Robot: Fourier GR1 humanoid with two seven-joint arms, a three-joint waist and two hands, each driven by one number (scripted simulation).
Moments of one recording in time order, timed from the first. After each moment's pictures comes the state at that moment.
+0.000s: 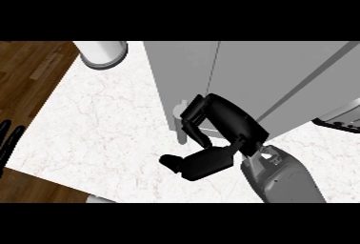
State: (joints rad) left arm 0.28 0.79 -0.09 -1.76 1.04 -0.30 -0.48; right arm -0.51 -0.05 0.34 -1.74 -0.11 0.23 0.54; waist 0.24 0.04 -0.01
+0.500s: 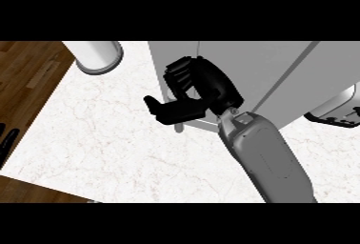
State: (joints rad) left arm 0.30 0.79 -0.07 -1.74 1.05 -0.34 -0.49; right arm -0.75 0.00 0.28 -1.46 -0.11 -0.01 0.55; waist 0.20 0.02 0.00
